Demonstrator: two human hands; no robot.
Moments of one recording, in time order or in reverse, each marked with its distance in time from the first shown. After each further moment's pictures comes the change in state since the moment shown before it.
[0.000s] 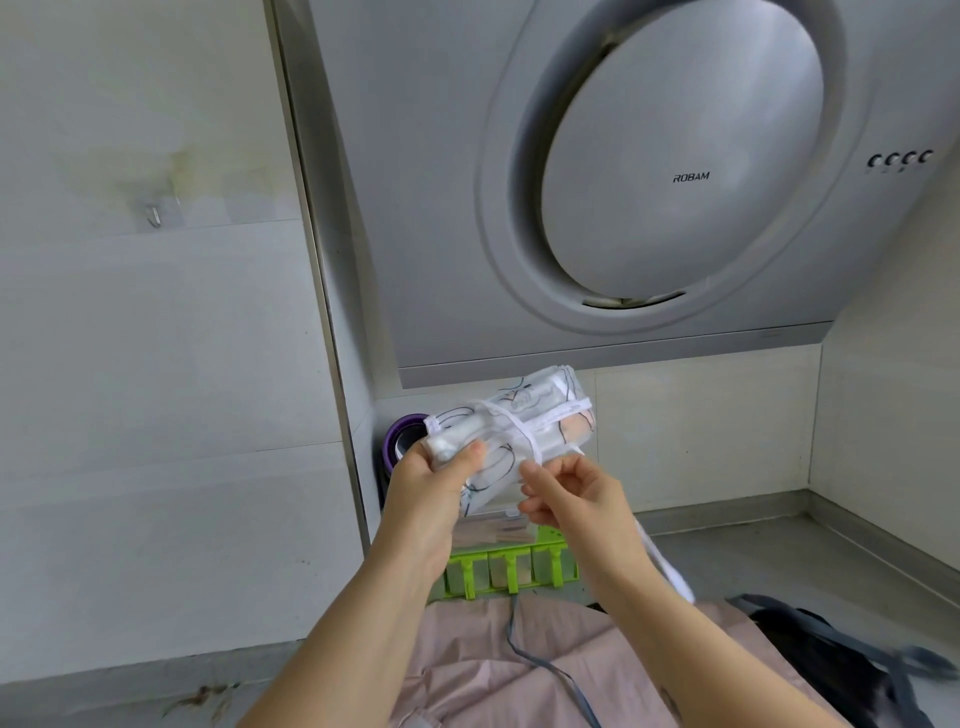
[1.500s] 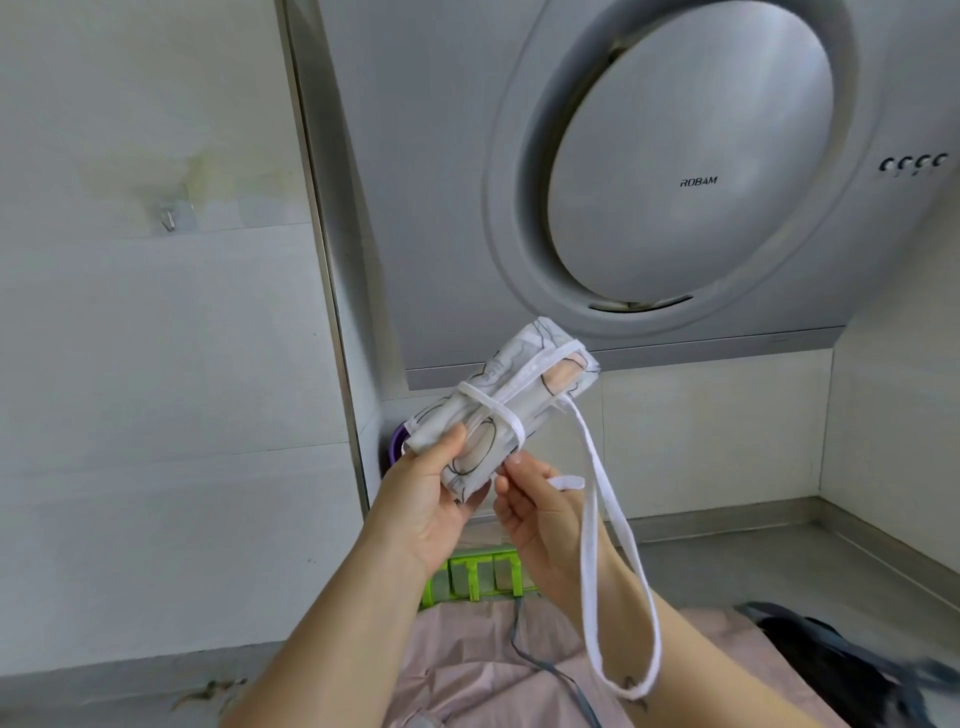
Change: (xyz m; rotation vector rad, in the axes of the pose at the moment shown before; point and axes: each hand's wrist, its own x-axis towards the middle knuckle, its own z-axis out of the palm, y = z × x) left_hand -0.015 0.027 -0.003 -0.493 -0.158 -0.197; right_hand 0.001 -0.001 0.031 0.624 -0.169 0.174
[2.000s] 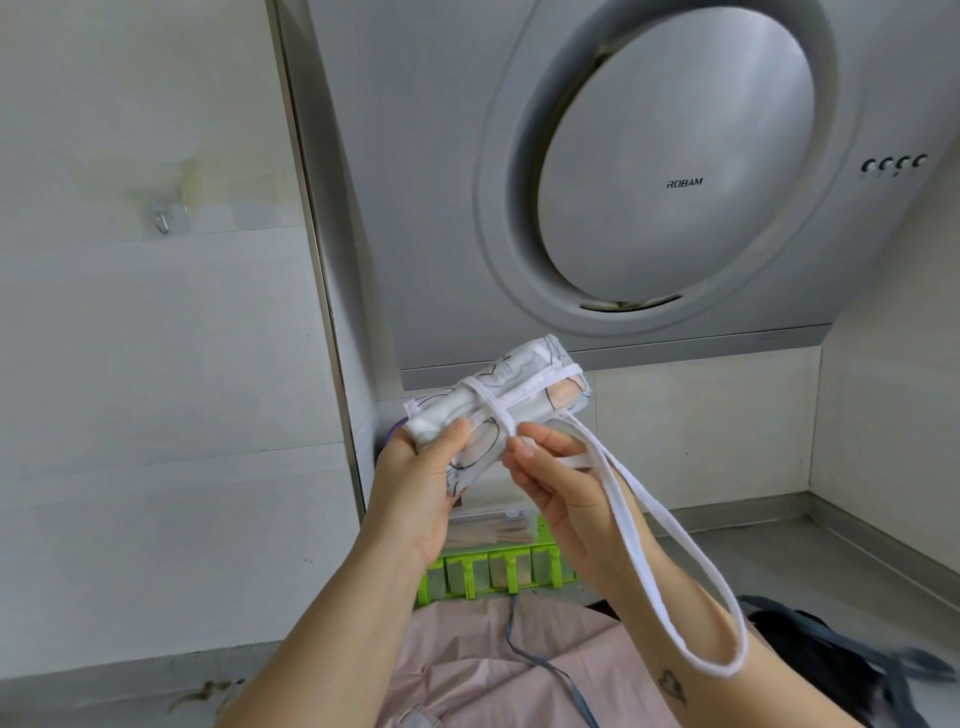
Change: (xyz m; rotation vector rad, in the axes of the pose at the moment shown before) left_hand -0.003 -0.002 0.010 0.181 0.064 0.253; right_hand -0.016 -0.034 -0.007 -0.219 -0.140 -0.203
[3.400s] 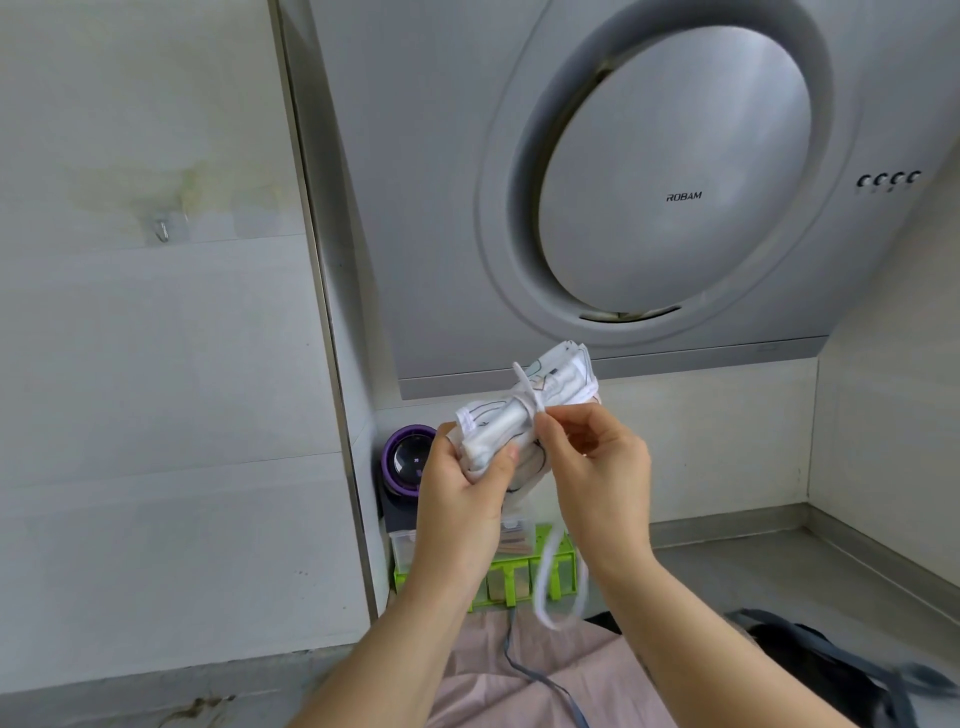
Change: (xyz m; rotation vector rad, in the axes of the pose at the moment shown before) left_hand -0.014 -0.022 0.015 0.367 -0.034 0.322; right_hand 0.010 -0.013 0.011 -0.680 0.410 -0.384
